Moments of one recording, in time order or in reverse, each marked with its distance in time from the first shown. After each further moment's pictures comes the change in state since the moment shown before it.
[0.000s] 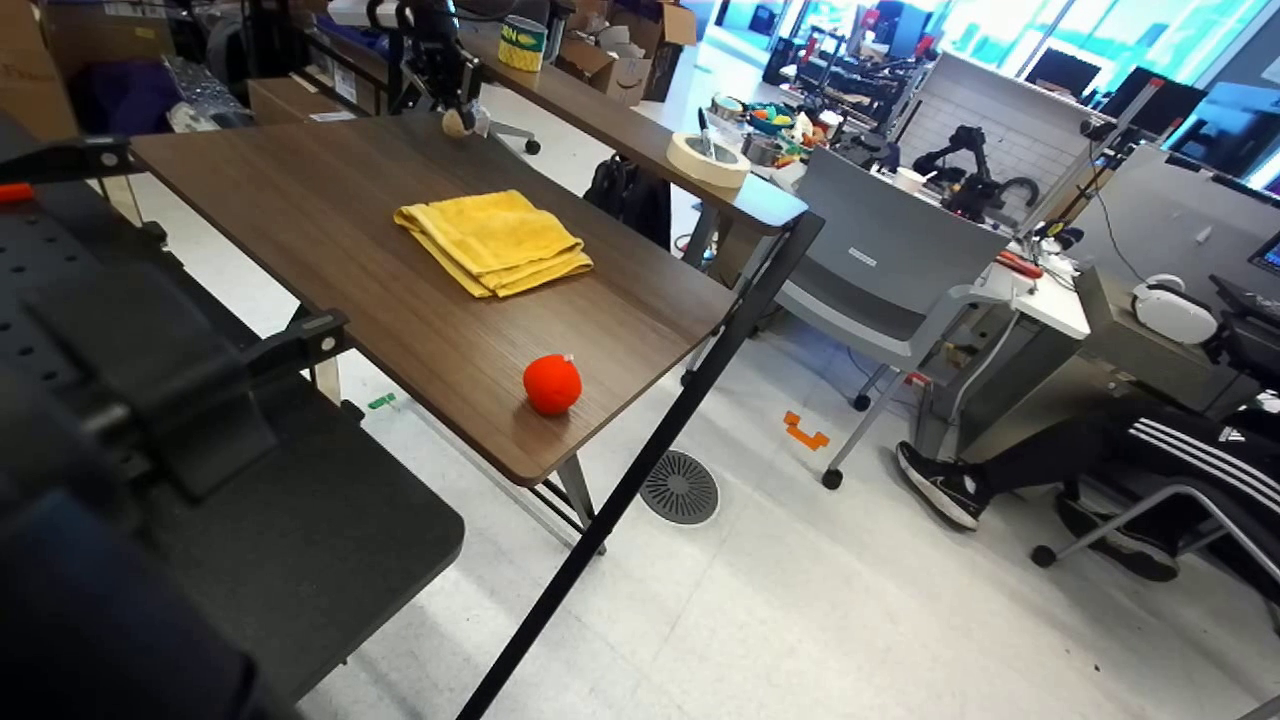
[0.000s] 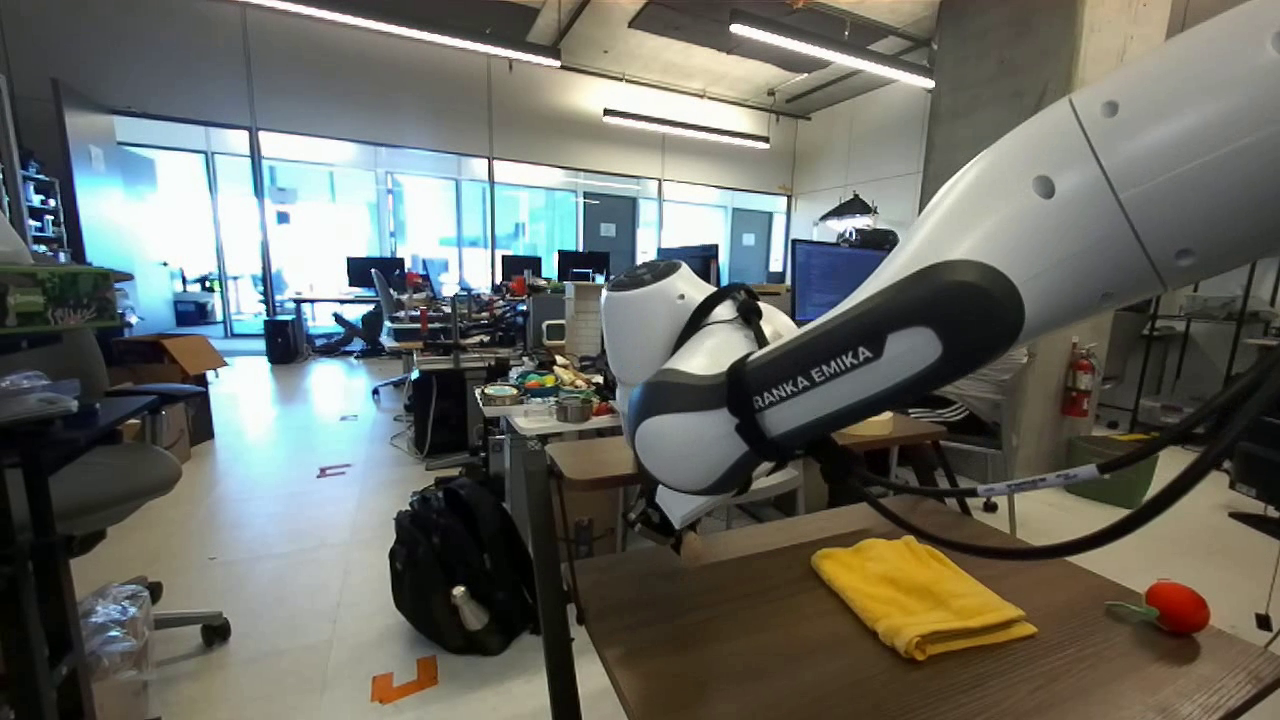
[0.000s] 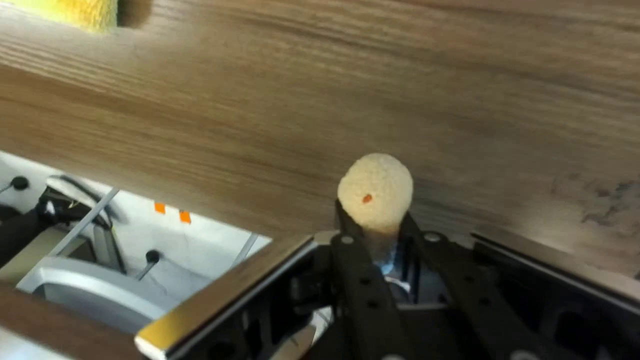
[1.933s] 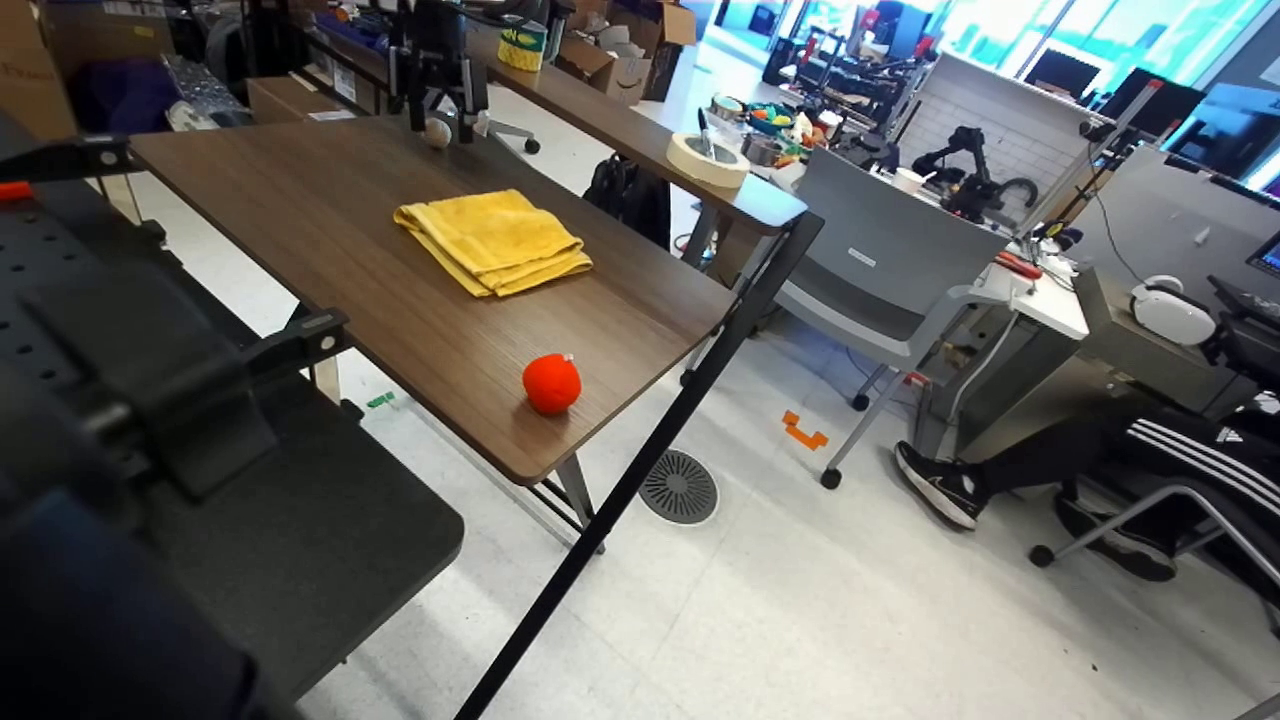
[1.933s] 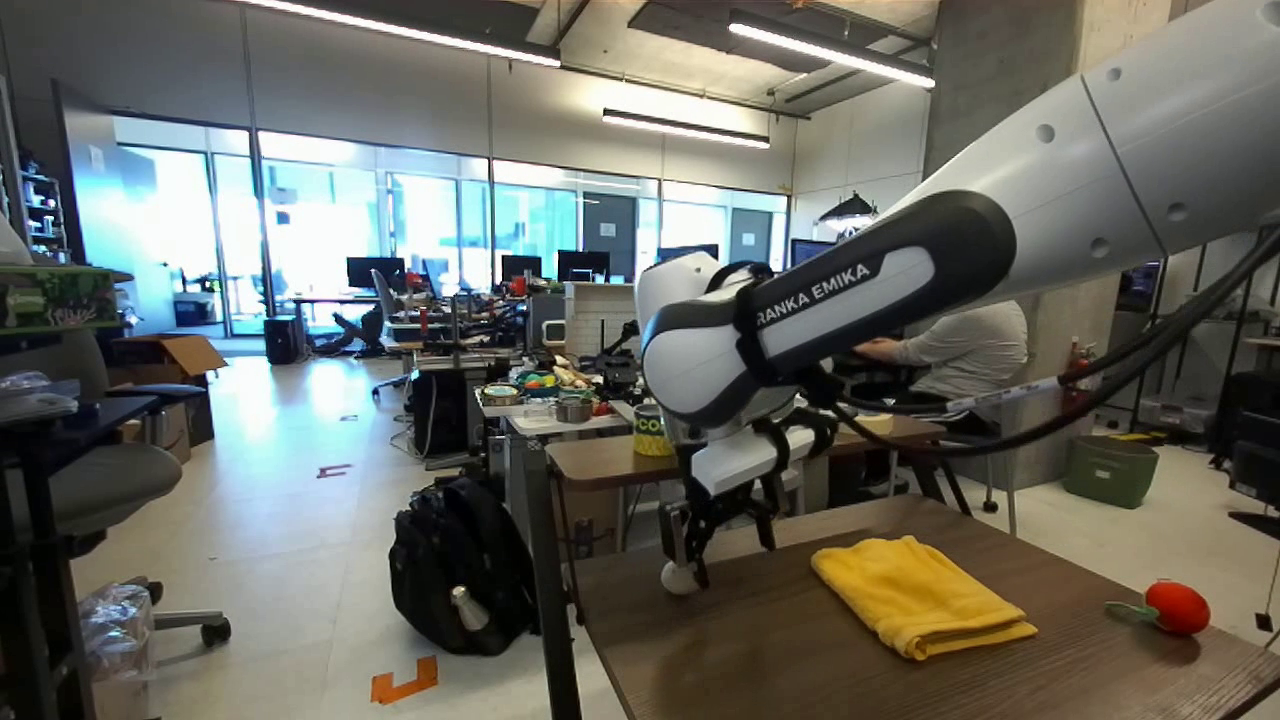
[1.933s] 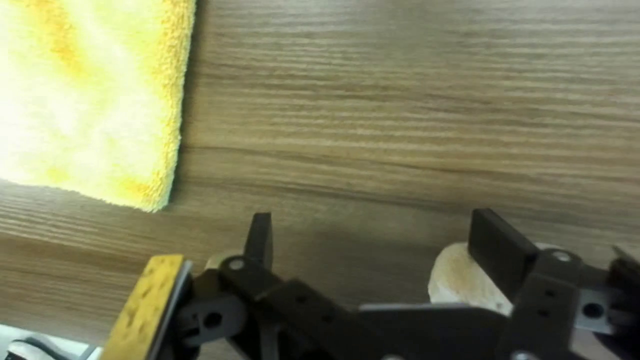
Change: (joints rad) arm -0.089 -0.048 0.117 0.000 0.127 -0.320 -0.085
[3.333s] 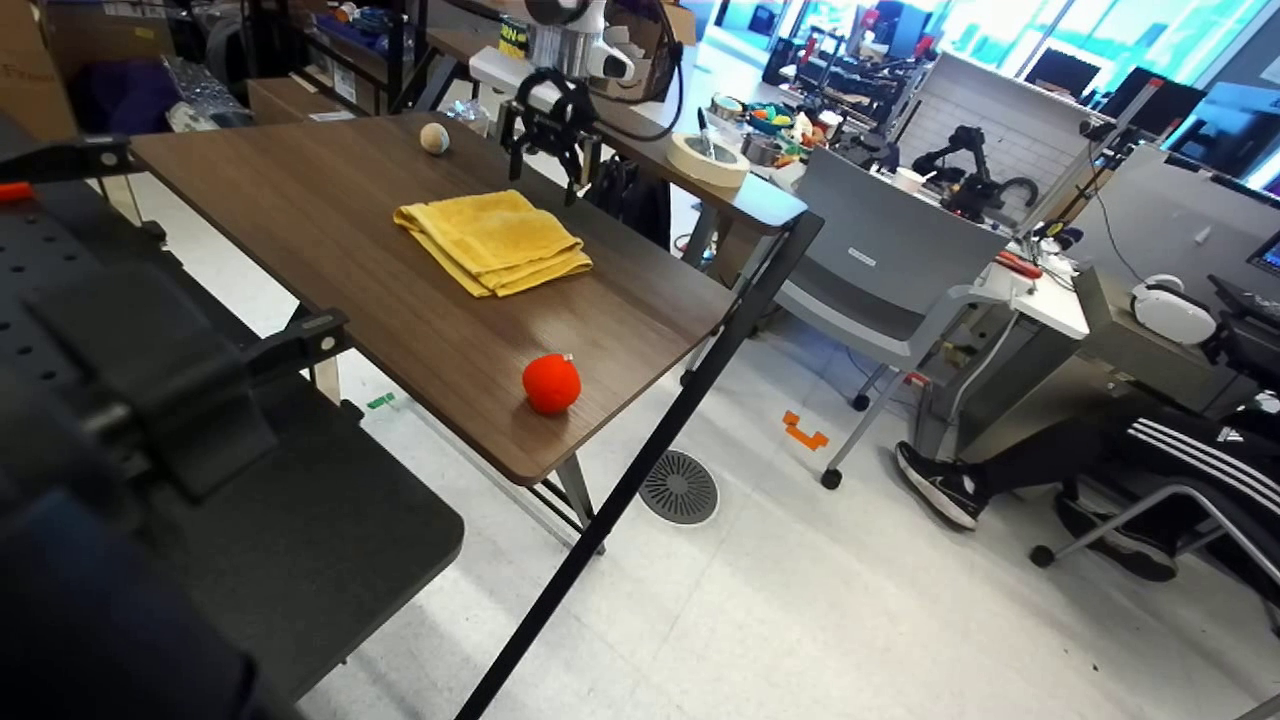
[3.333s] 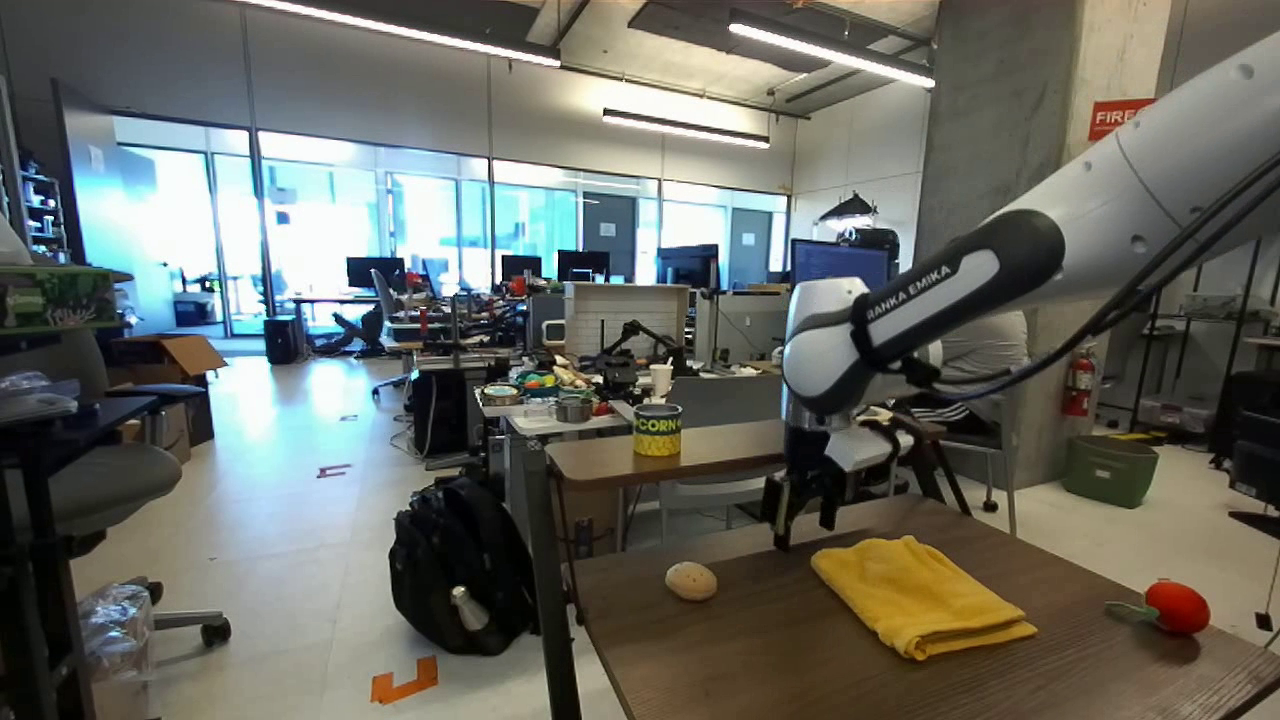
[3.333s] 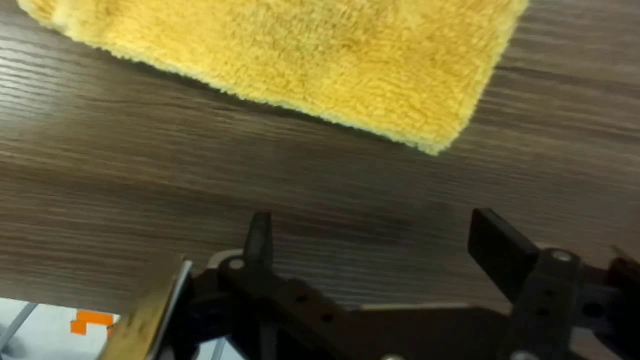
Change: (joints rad) arm -0.290 -0.071 0.096 -0.228 0.068 0.349 -0.405
